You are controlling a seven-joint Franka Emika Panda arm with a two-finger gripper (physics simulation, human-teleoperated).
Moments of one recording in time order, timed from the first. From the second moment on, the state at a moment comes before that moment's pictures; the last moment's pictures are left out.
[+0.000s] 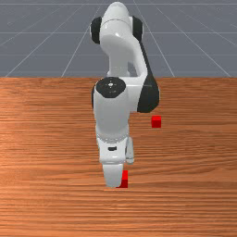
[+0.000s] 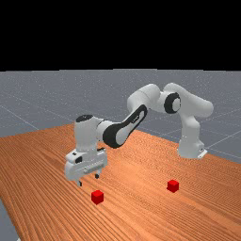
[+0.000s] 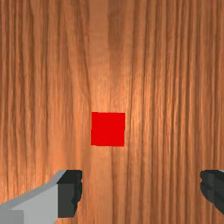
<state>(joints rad) -0.02 1.11 0.00 -0.89 0.01 1.98 -0.83</state>
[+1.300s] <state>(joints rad) 0.04 1.25 0.01 -0.75 0.01 1.96 -0.77</state>
